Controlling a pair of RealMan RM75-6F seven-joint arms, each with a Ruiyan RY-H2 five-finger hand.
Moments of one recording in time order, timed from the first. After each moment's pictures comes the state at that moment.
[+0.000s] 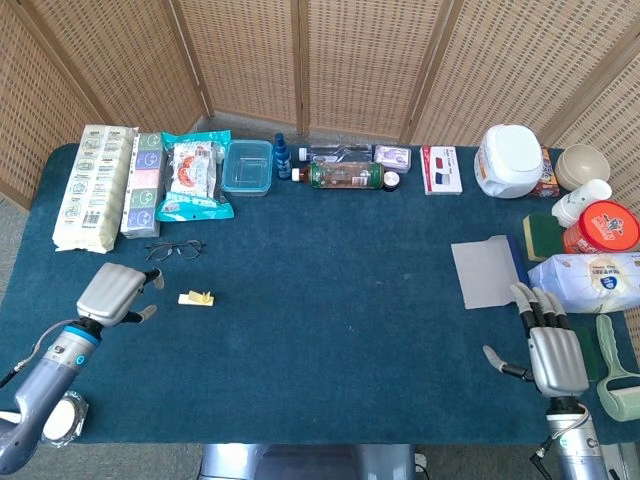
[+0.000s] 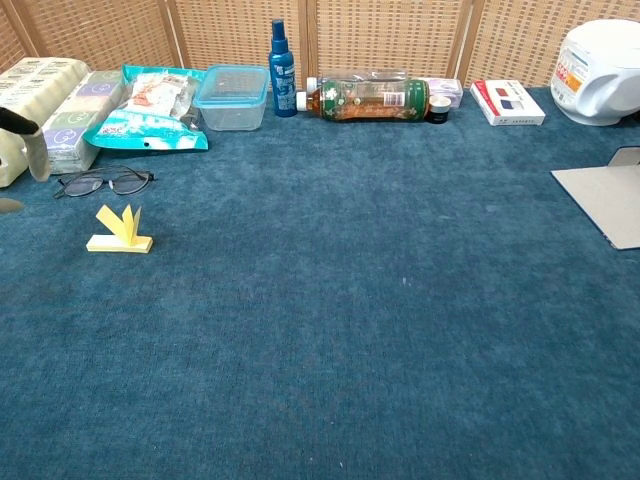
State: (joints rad) left arm -0.47 -1.20 -0.11 -1.56 1.40 0.99 0.20; right arm 0.11 -1.26 0.08 -1.69 -1.45 1.44 -0.14
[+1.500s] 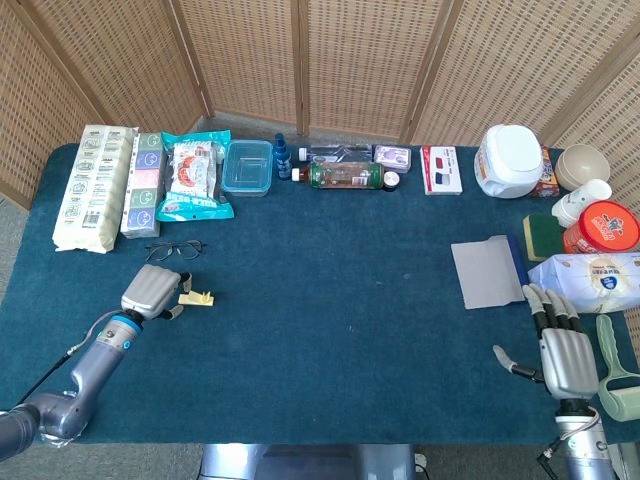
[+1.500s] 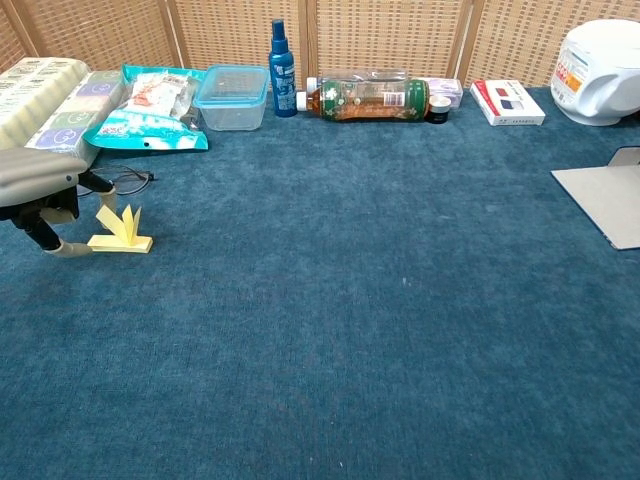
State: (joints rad) left arm -0.59 -1.47 -0.09 -1.27 1.29 0.88 0.24; right arm 0.09 -1.24 0.08 -1.69 -1.42 1.45 -0.12
